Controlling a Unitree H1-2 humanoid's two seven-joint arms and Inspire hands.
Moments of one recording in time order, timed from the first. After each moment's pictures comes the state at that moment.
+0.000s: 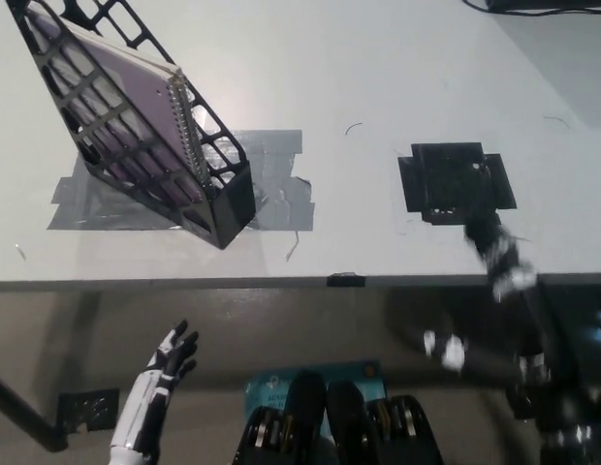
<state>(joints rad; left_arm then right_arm) 0.05 0.11 -0.05 0.05 0.02 -0.13 -0.09 -0.15 -0.08 0.11 -0.36 -0.01 -0.05 0.11</state>
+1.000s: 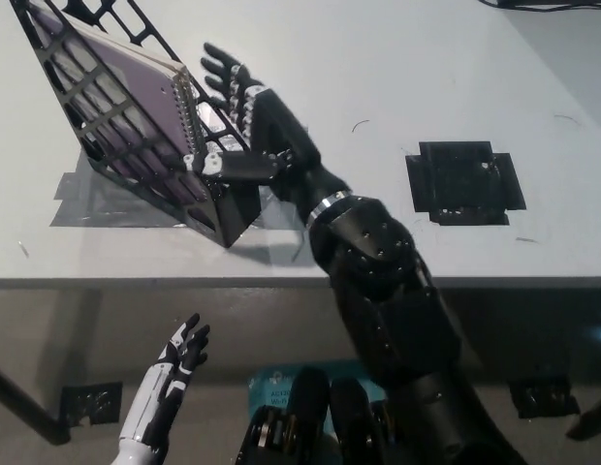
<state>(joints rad) 0.03 0.11 -0.05 0.05 0.02 -0.11 -0.10 -0.81 0.24 0.11 0.44 0.09 0.12 0.13</state>
